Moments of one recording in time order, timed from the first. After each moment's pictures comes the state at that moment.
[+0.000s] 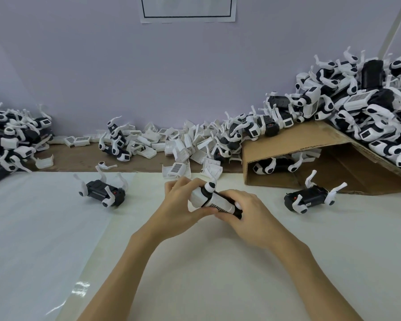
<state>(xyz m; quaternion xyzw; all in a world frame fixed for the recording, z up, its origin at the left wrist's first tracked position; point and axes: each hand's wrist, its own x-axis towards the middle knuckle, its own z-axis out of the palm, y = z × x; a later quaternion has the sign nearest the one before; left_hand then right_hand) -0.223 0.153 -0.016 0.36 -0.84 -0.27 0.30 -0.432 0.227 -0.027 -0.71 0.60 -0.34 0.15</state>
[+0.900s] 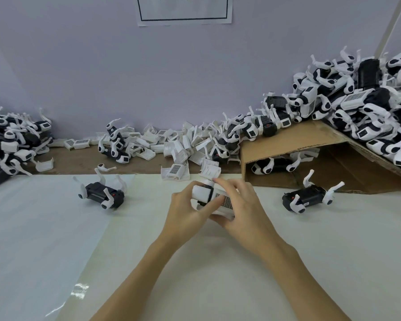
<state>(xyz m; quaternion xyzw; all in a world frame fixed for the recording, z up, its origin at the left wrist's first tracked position) -0.252 0.175 -0.023 0.37 -0.71 -0.40 0.44 -0.419 0.229 -0.029 -0.71 0.61 -0.36 0.03</state>
